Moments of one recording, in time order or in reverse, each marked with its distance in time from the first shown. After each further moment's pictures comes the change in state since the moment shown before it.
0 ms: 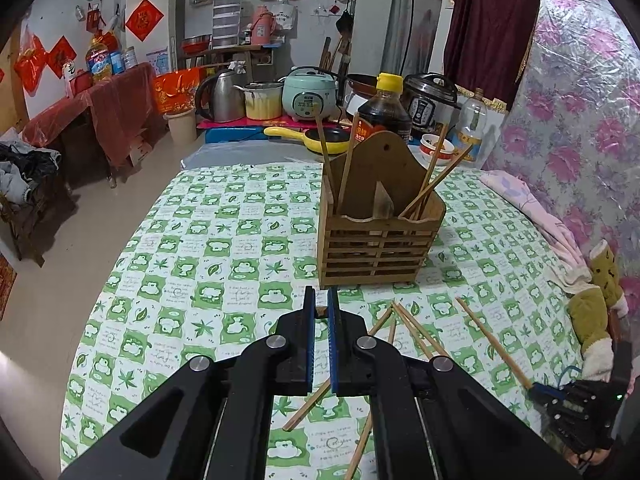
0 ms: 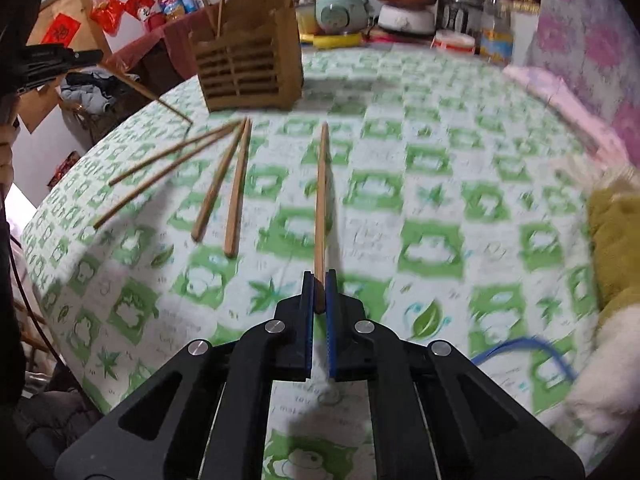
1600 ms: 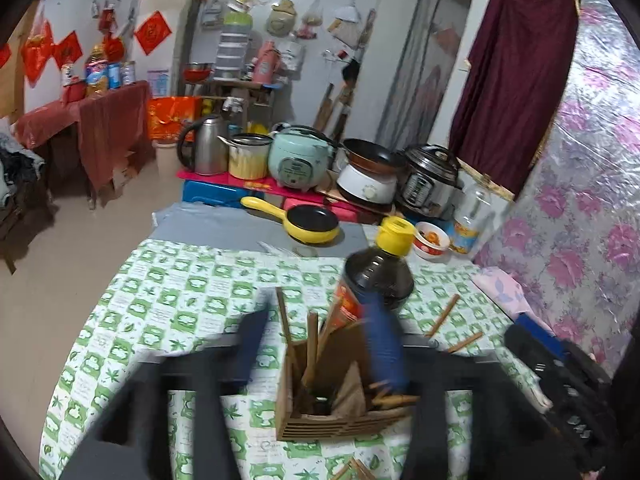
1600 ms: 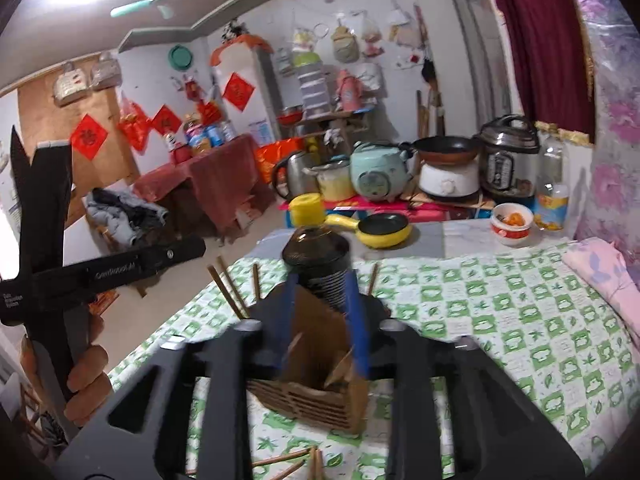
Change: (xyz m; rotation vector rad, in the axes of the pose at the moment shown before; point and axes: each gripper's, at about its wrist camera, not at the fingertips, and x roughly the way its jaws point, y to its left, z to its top) left arm 0.058 -0.008 0.148 -0.119 -0.177 -0.060; right arm 0.008 0.040 0.268 0.089 -0.458 0.101
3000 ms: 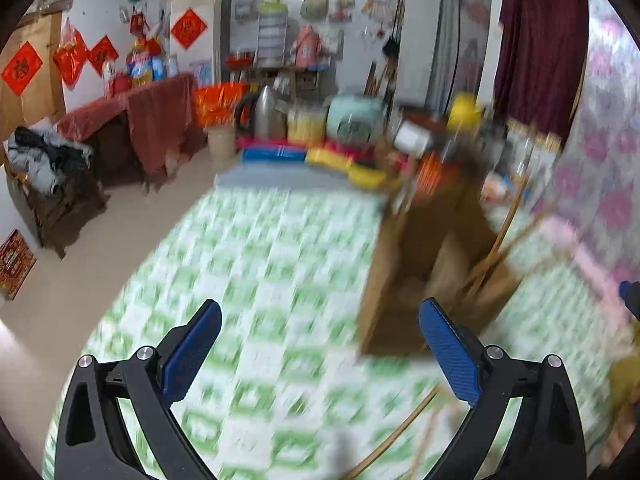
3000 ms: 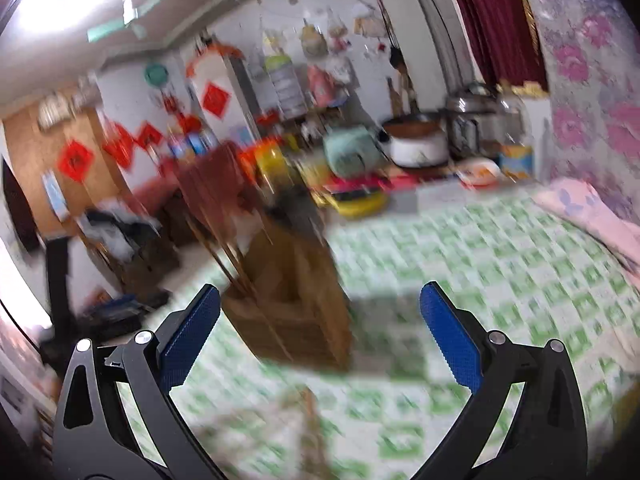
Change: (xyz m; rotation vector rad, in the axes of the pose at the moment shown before) left arm -0.009 0.051 -0.127 0.040 0.103 0.217; right arm -0.040 -0.038 -0.113 0.060 0.111 -0.076
